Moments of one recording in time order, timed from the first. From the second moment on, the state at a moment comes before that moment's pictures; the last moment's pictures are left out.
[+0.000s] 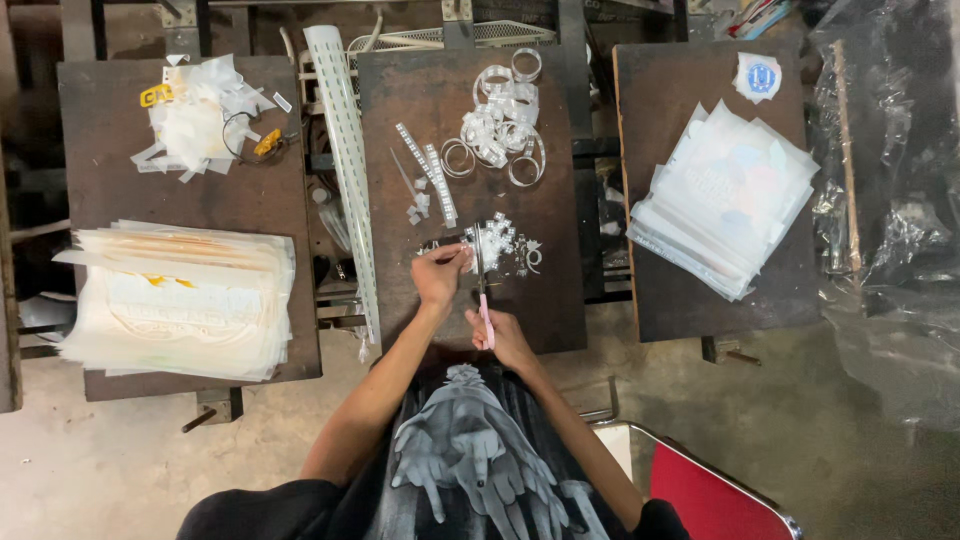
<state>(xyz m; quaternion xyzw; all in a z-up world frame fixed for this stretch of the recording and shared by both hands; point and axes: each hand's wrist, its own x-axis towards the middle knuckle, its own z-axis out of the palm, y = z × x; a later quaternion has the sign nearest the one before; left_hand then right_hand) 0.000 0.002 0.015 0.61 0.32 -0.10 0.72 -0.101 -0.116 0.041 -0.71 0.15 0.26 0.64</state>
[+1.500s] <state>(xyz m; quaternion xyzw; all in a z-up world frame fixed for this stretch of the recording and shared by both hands) -0.001 -0.002 -0.001 0.57 0.34 -0.17 0.73 -0.107 -0.118 -0.006 -0.63 0.23 0.26 0.69</state>
